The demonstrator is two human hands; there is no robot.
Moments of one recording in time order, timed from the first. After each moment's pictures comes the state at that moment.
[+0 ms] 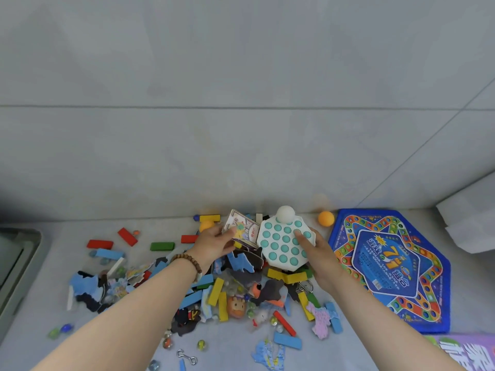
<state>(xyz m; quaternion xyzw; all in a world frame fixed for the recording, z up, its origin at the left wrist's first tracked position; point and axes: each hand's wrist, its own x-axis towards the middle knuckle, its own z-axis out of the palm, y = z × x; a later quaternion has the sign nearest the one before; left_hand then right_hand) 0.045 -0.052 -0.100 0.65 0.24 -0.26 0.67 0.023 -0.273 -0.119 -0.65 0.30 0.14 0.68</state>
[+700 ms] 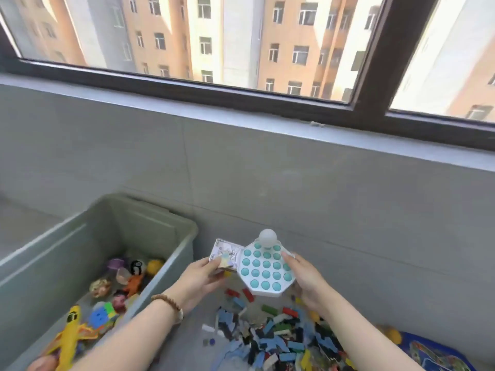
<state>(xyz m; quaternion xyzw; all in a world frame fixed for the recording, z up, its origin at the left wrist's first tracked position) -0.115 0.205 0.184 0.53 0.25 -0.04 0.81 -0.033 -0.008 0.193 -0.69 0.03 0.29 0.66</state>
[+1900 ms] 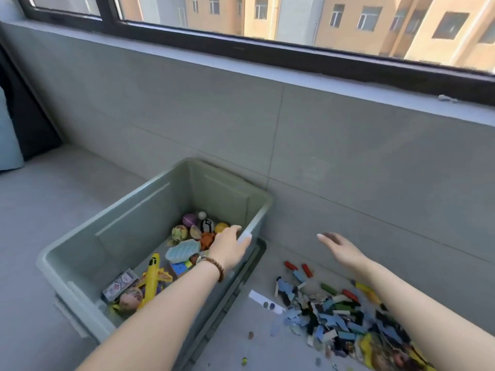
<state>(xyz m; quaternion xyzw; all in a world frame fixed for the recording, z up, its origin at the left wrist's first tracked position) -0.164 0.328 0.147 0.89 0.27 -0.01 0.36 -0.031 0.089 0.159 -0.87 -0.08 0.26 0.42</state>
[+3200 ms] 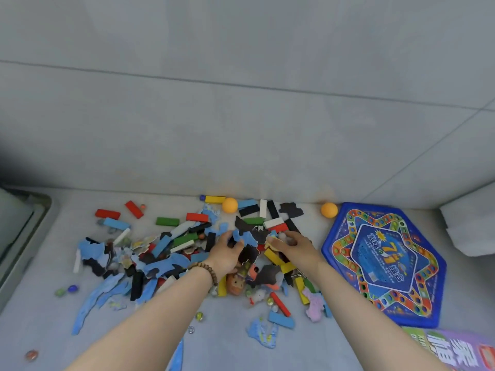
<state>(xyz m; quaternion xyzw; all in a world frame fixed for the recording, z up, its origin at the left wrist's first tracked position) -0.002 -0.073 -0.132 0.74 0.26 -0.30 0.54 0.011 -0.253 -0.127 -0.82 0.20 0.27 0.45</state>
